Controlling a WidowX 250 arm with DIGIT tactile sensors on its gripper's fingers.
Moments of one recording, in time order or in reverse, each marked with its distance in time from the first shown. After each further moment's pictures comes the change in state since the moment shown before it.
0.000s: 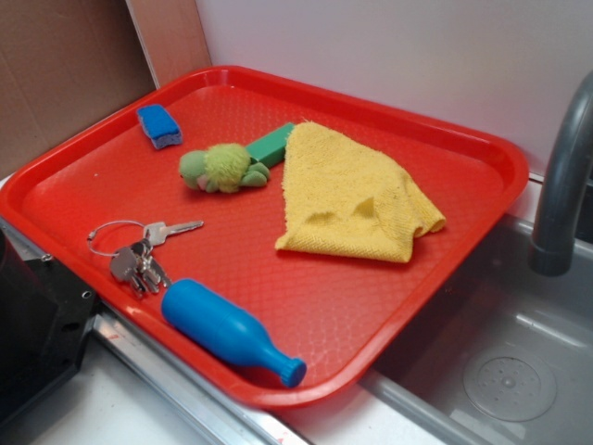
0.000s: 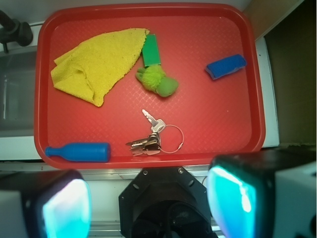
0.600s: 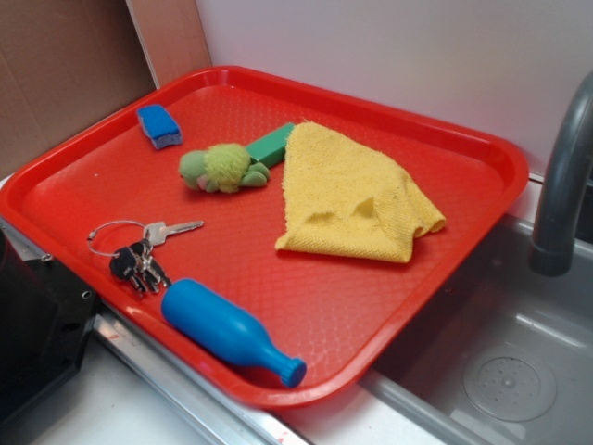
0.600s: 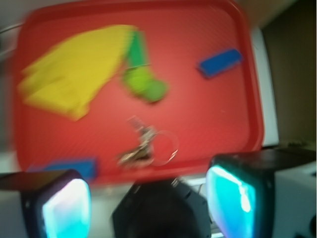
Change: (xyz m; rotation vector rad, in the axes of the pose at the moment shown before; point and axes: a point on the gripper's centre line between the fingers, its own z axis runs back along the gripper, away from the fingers) arm 0.044 0.049 -0.063 0.084 0.159 0.248
